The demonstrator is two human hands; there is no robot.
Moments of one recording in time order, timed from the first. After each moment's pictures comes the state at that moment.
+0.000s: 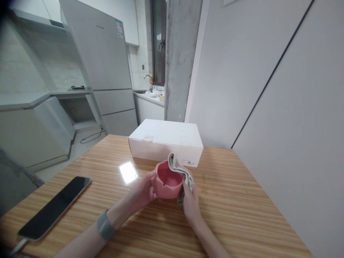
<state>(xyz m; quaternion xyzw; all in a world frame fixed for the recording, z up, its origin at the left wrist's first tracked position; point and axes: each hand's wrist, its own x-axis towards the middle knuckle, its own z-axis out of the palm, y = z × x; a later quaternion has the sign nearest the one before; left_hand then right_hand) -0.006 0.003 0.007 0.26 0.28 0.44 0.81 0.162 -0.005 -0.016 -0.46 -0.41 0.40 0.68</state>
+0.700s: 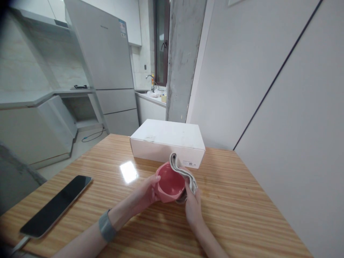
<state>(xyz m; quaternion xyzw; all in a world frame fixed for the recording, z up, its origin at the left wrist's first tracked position) -0.003 -0.001 0.003 0.31 0.25 0.43 0.81 0.162 -0.005 -0.017 -0.46 -0.37 0.44 0.68</state>
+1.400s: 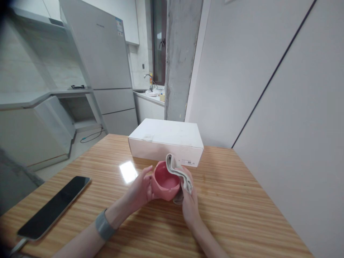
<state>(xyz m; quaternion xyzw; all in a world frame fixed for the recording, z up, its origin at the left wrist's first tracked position) -0.009 0.009 0.006 0.25 0.28 0.42 0.83 0.158 -0.012 -0.009 -0.47 -0.42 0.41 0.66</state>
